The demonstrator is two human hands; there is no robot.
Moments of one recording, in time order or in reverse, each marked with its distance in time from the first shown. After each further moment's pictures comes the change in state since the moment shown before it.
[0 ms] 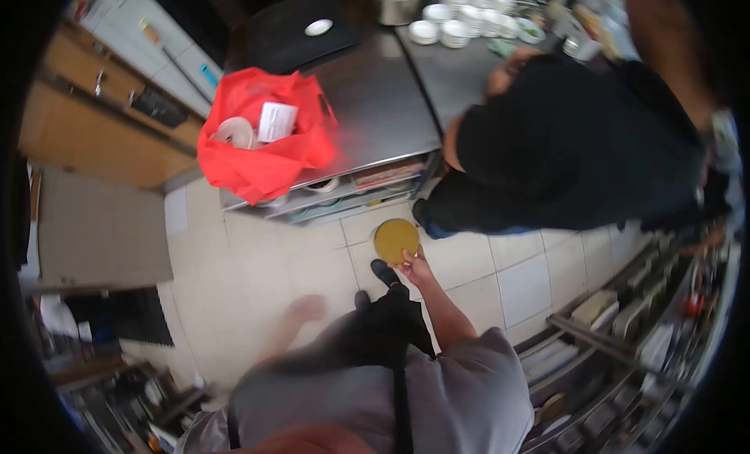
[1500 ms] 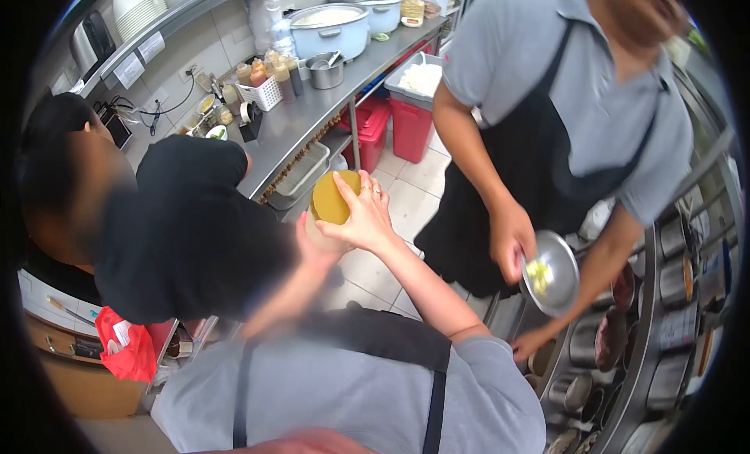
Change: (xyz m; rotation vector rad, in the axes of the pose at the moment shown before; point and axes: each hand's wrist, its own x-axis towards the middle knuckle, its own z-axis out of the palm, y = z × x) left_hand 0.154 0.167 0.659 -0.571 -0.979 -0.028; right_hand -0.377 -0.482 -0.102 -1.474 0.777 -1.167
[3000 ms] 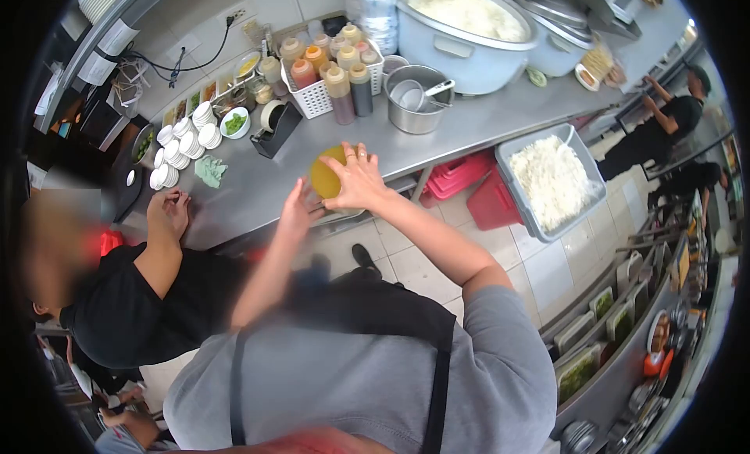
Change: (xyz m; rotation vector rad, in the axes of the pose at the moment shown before) left_hand 0.352 0.191 -0.087 0.307 0.885 0.494; right_hand 0.484 0.172 0.160 0.057 -0.529 -0.703
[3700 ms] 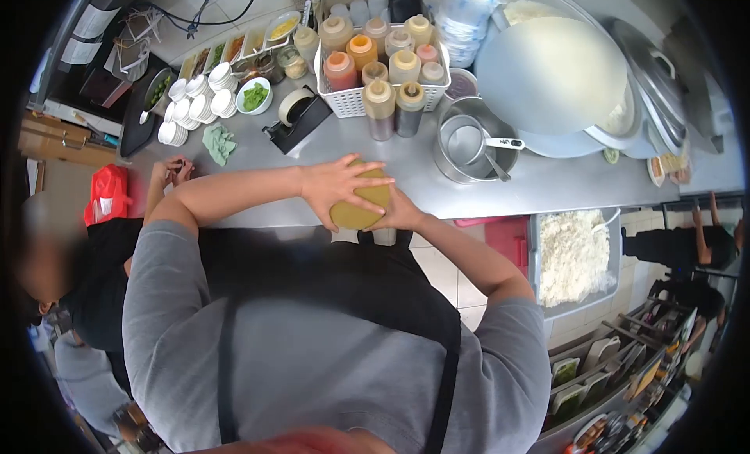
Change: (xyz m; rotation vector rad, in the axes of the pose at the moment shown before) left_hand 0.125 0.101 0.060 1.909 -1.242 0.921; right_hand 0.065 0.138 0.079 0.802 -0.530 -0.261
